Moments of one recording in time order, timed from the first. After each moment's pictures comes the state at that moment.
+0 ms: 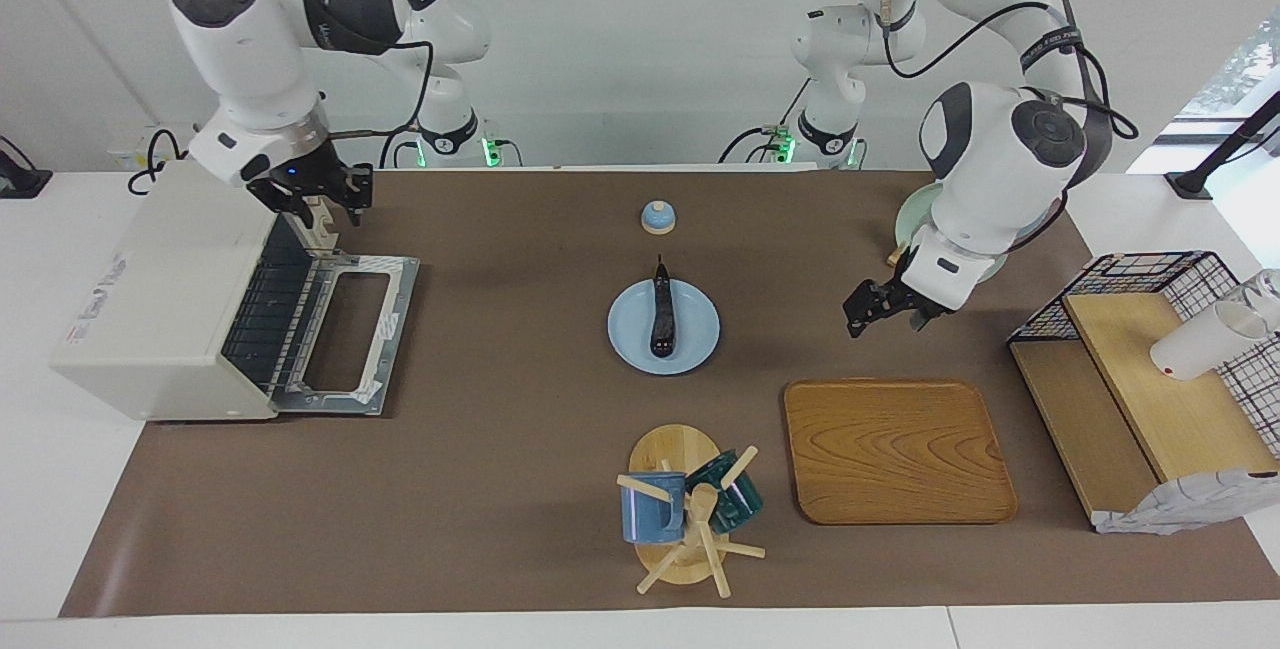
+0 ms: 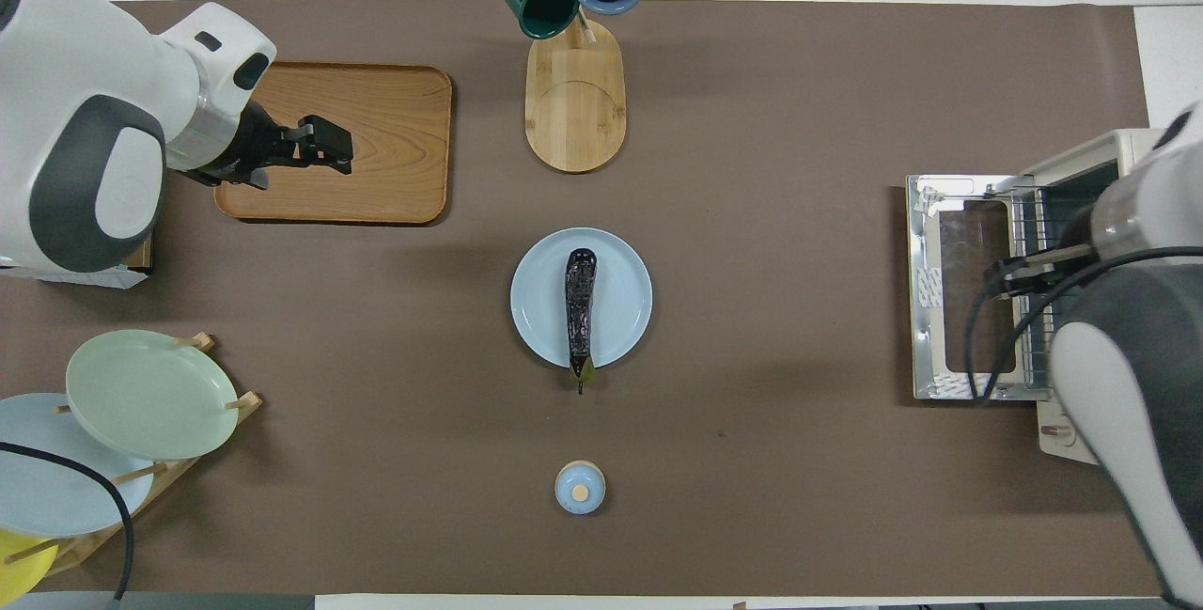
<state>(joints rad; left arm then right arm) -0.01 0.24 -0.23 -1.62 -0.05 1.88 -0.28 0.05 -0.10 0.06 -1.89 -0.11 1.70 -0.02</state>
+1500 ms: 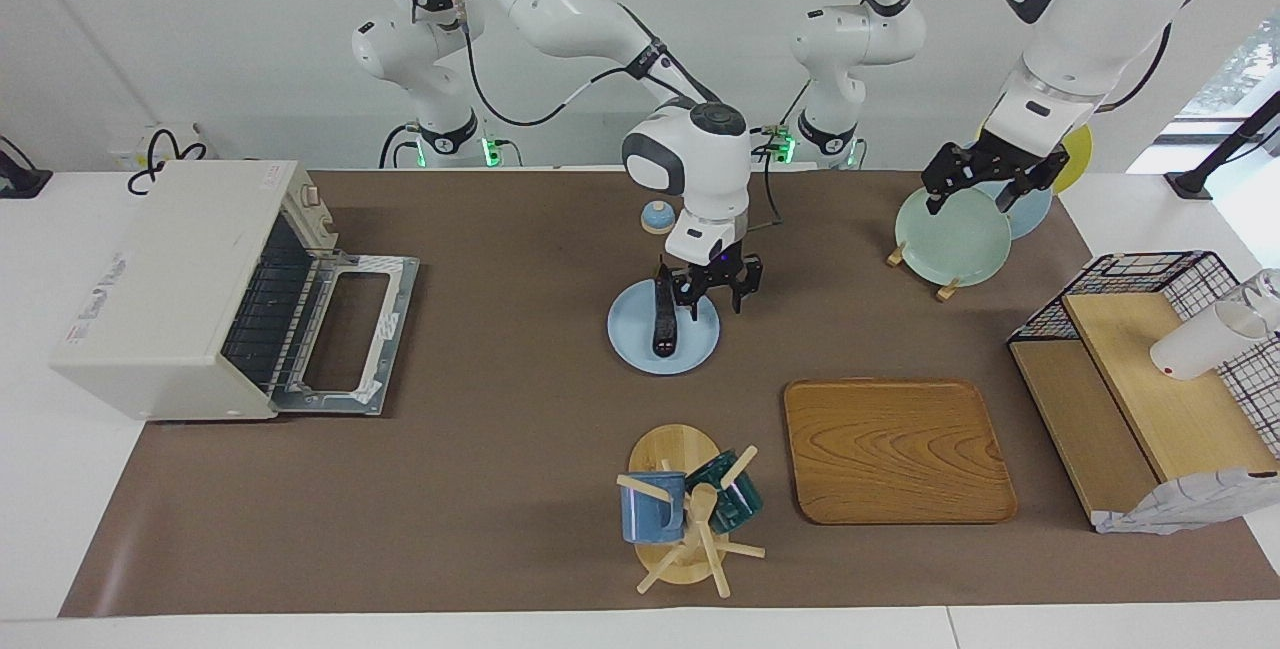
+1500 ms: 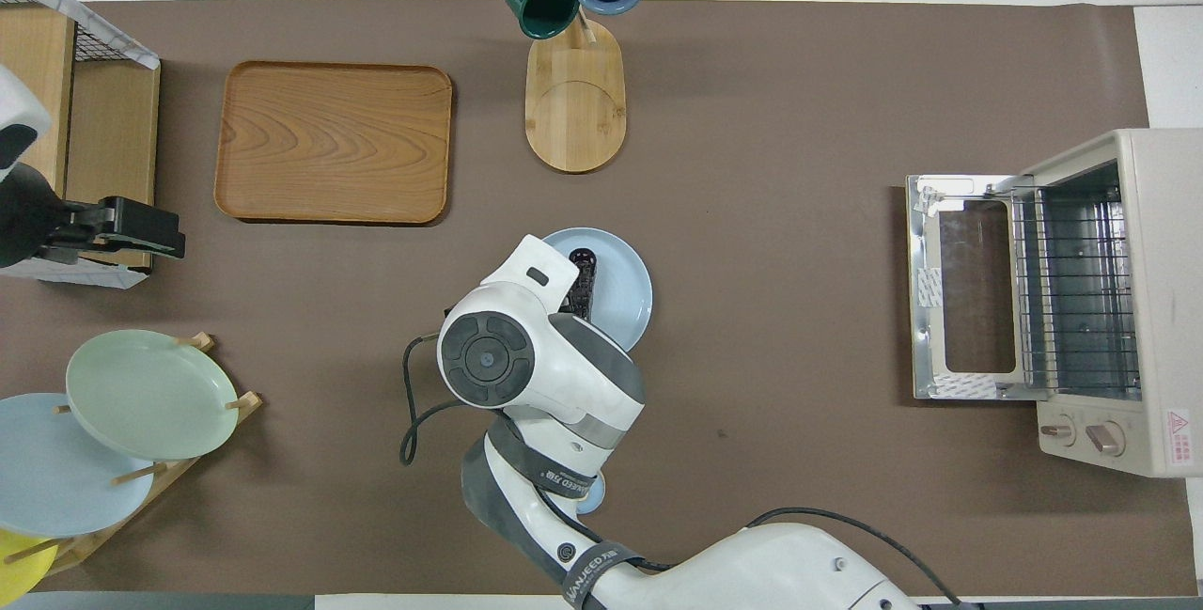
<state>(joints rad) -0.02 -0.06 -0.08 -1.67 -0.02 1.57 -0.07 0.74 0.52 0.07 -1.68 -0.19 2.38 0.77</state>
